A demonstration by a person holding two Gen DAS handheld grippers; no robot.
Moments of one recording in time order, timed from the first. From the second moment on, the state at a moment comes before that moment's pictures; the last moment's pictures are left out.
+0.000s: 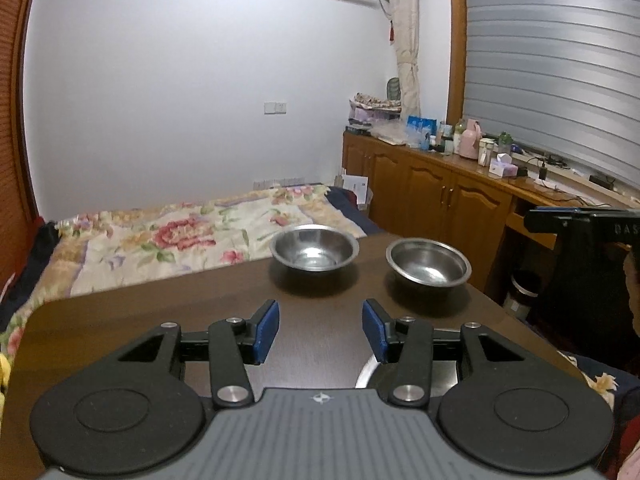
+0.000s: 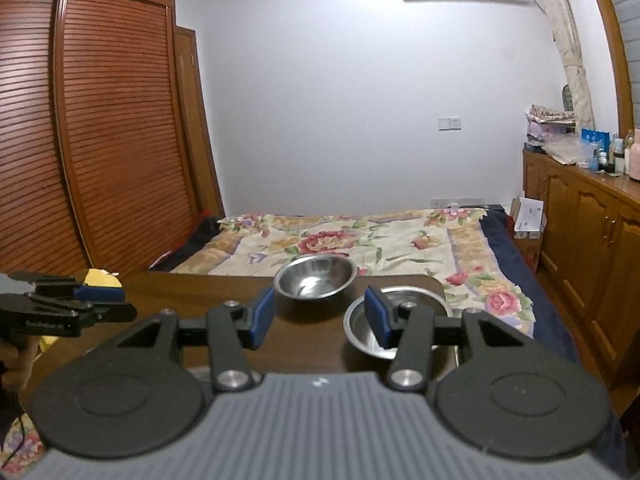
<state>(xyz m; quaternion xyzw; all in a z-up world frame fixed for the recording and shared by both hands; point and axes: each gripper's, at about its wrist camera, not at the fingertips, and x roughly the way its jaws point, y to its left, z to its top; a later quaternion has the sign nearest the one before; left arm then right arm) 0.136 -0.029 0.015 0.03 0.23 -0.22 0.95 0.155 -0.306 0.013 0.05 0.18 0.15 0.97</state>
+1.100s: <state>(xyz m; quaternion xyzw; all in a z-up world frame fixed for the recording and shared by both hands) 0.335 -0.076 -0.028 0.06 0.32 -0.21 0.92 0.365 -0.275 -0.043 0.01 0.32 0.21 0.92</state>
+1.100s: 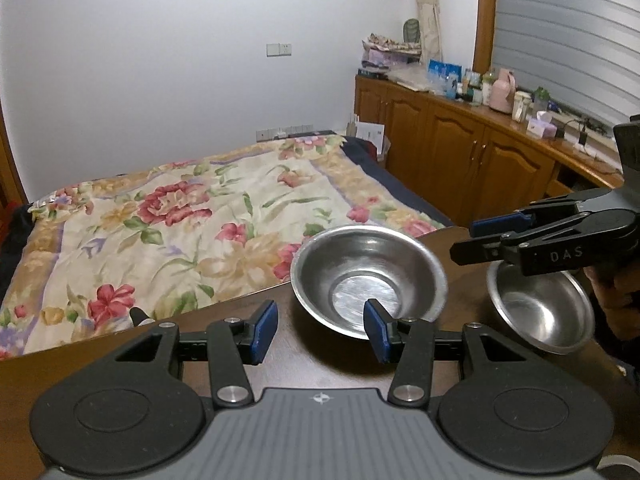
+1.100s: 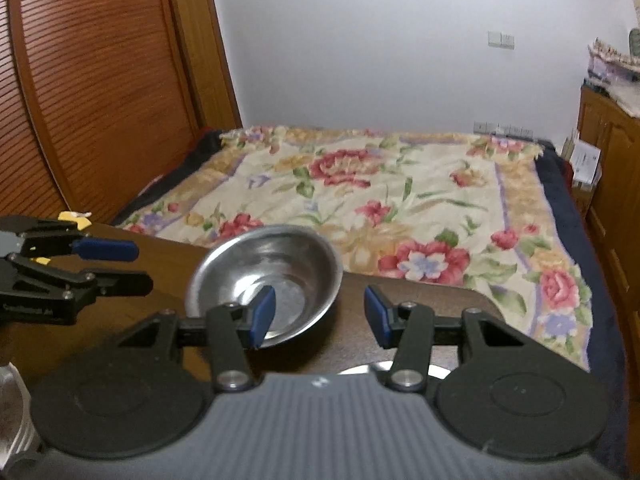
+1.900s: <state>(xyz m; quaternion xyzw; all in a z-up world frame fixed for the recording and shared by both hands) 0.381 -0.083 -0.062 0.02 0.37 -0.23 0.90 0.400 -0.260 -0.060 0.02 0.40 0.23 0.89</state>
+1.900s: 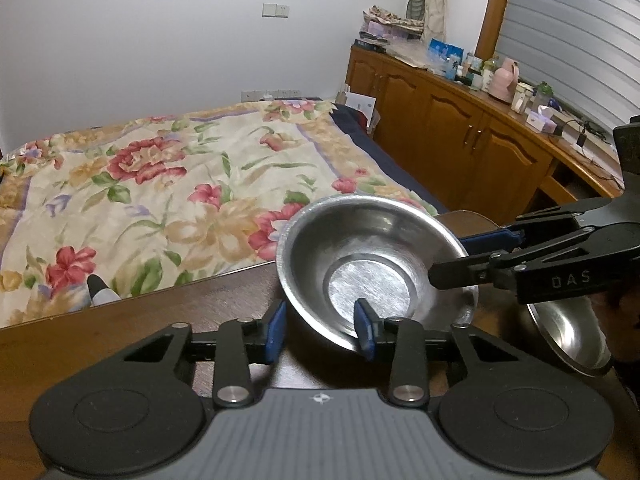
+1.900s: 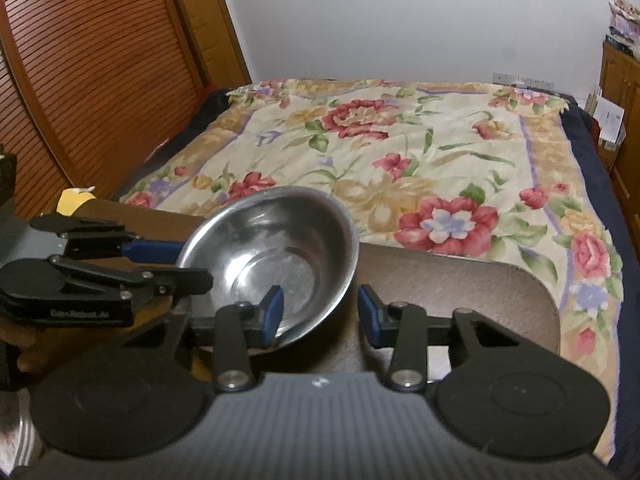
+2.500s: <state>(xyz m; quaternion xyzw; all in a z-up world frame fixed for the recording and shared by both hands) 0.361 -0.077 -0.037 0.01 0.35 -0.23 0.91 0.387 -0.265 -0.044 0.07 0.39 0.24 0.88</state>
